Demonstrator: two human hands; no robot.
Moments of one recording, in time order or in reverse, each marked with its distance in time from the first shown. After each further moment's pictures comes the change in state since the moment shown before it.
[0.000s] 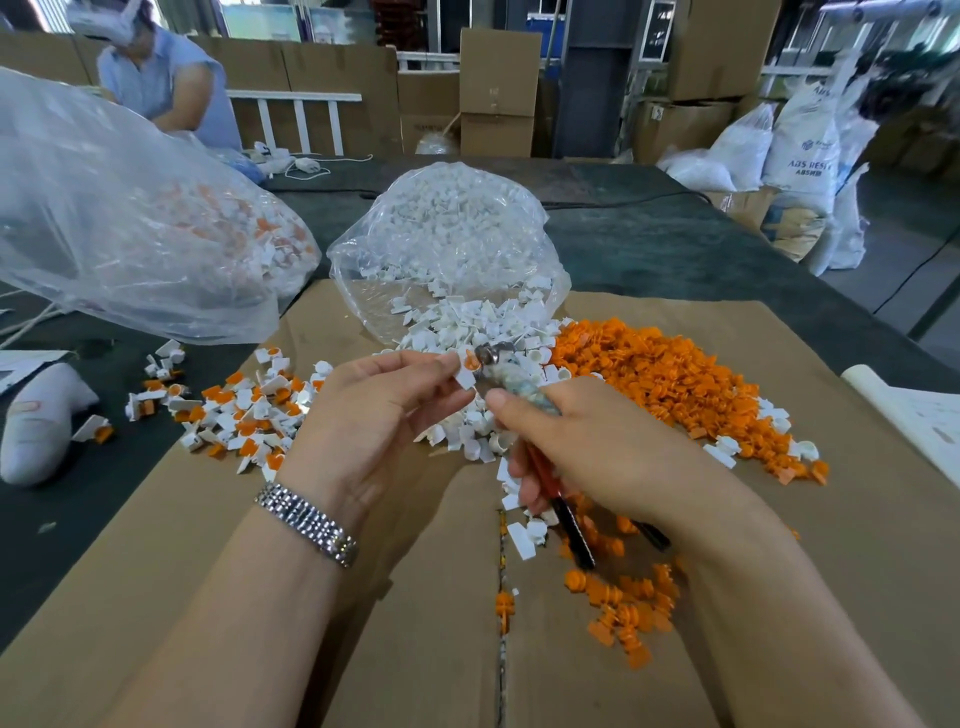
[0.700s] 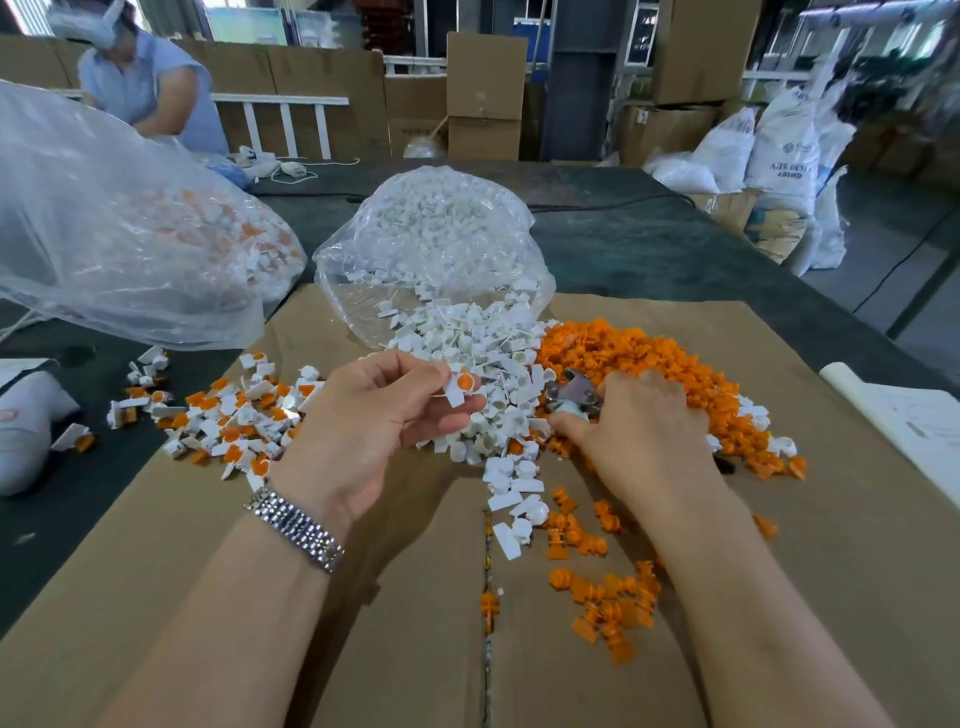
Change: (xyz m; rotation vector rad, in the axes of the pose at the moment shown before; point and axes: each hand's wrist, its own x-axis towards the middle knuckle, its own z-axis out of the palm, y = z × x) left_hand -0.009 -0.001 0.007 0.126 -0.063 -0.020; right_hand 0.017 0.043 -0.015 -0.778 0.518 0.243
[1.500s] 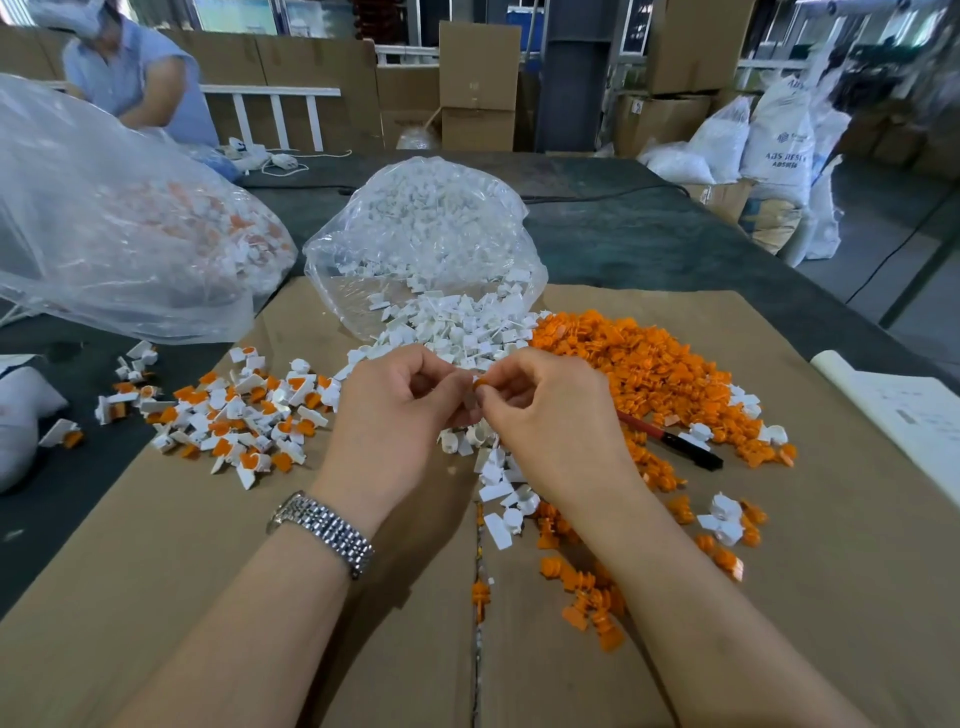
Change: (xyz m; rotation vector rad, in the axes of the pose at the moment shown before) left_hand -0.005 -0.015 0.017 0.540 0.097 0.311; right_hand -0.019 -0.038 0.008 0.767 0.097 -0.280
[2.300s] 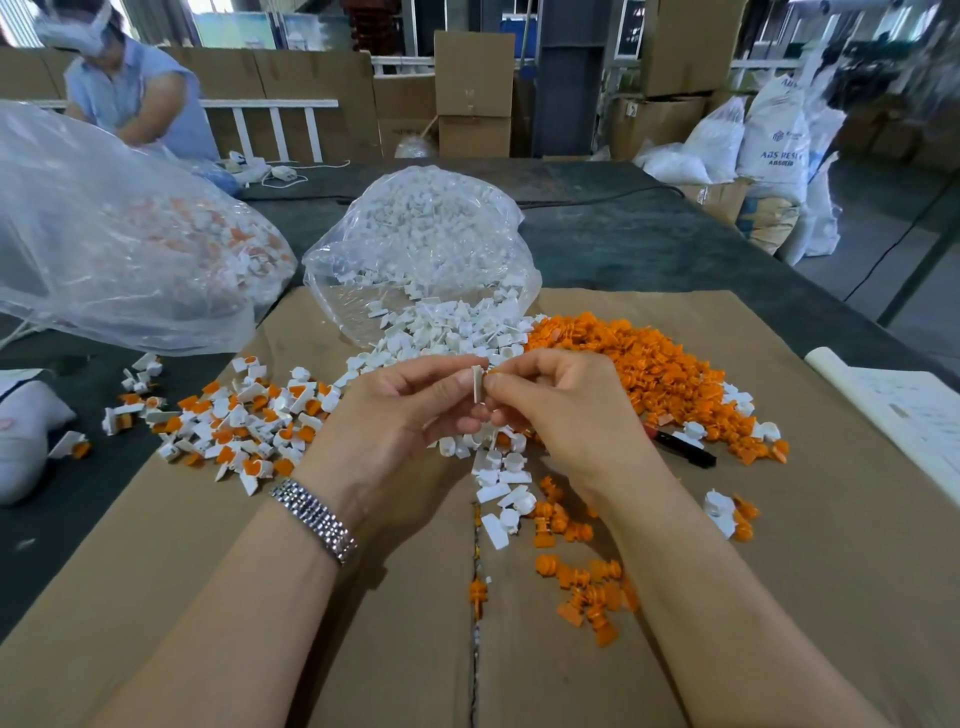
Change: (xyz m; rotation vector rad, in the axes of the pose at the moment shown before) left_hand 0.013 -0.006 -0.007 -0.534 -0.269 -0.225; right_hand 0.004 0.002 -0.015 0.502 -0.085 0.209
